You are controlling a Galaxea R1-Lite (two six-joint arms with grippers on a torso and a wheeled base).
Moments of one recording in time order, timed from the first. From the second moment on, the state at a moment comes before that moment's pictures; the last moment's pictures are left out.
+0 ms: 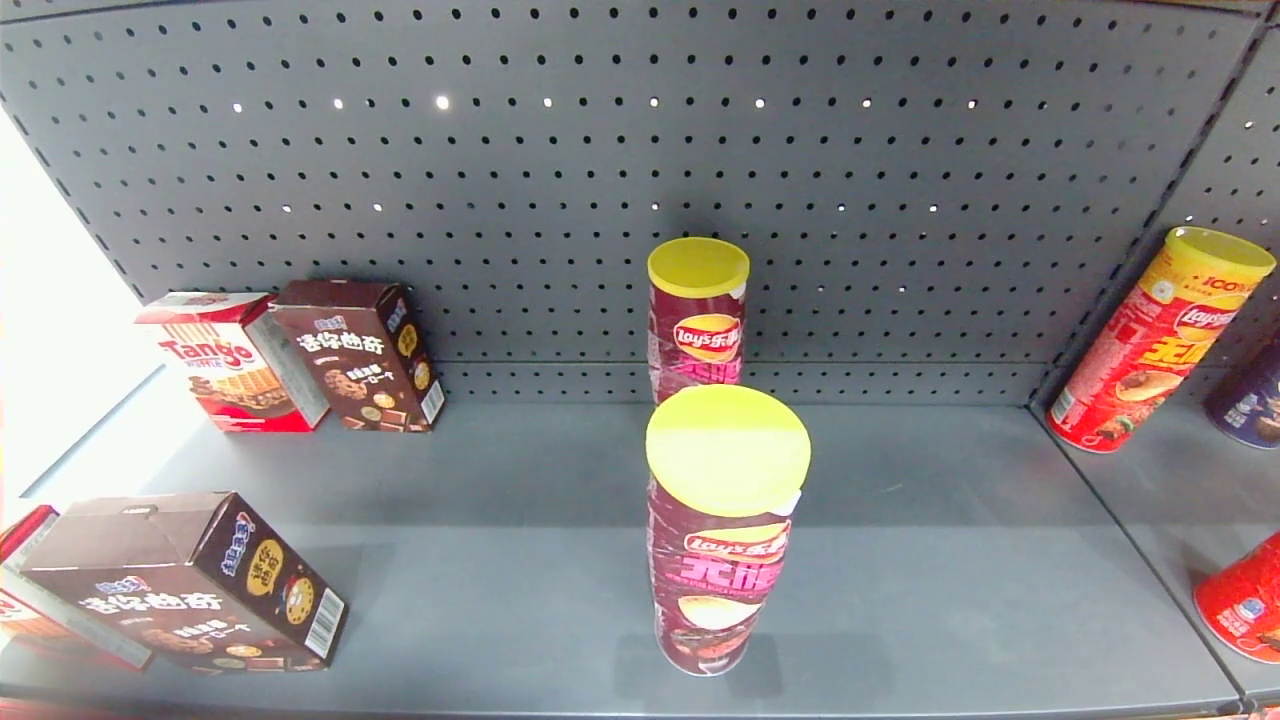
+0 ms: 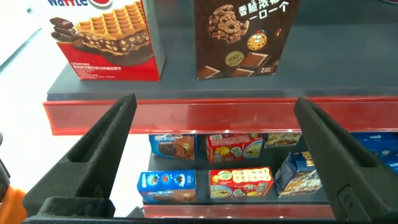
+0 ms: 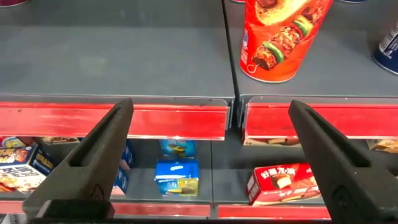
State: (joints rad) left arm 0.00 0.00 0.00 0.00 -0.01 0.01; right arm 0.00 0.00 0.00 0.01 0.00 0.00
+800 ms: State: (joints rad) left arm 0.00 0.00 0.00 0.00 0.00 0.01; right arm 0.00 0.00 0.00 0.01 0.00 0.00
